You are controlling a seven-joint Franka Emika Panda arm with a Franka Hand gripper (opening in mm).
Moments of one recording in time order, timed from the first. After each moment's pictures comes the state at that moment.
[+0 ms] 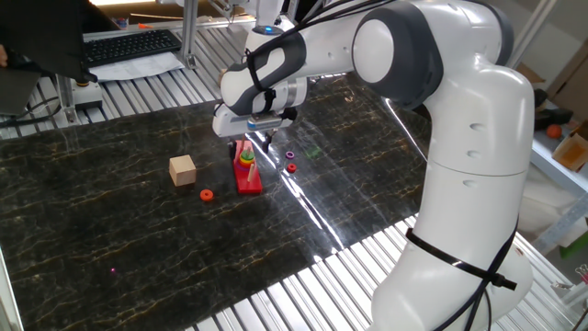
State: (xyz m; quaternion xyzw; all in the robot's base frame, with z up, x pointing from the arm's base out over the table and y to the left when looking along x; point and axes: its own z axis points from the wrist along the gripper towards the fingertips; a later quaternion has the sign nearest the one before) arm 0.579 -0.051 0.095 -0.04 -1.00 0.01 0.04
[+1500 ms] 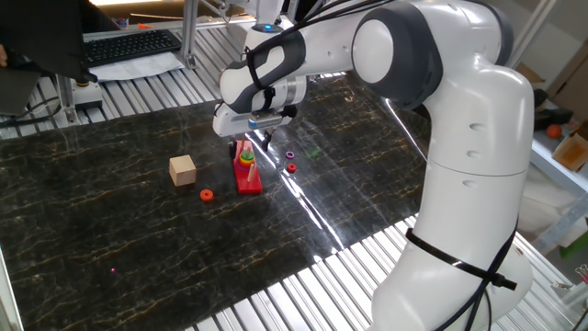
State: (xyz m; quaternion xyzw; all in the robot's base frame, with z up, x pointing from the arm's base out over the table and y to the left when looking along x) arm 0.582 -0.051 0.099 -0.01 -1.00 0.01 0.04
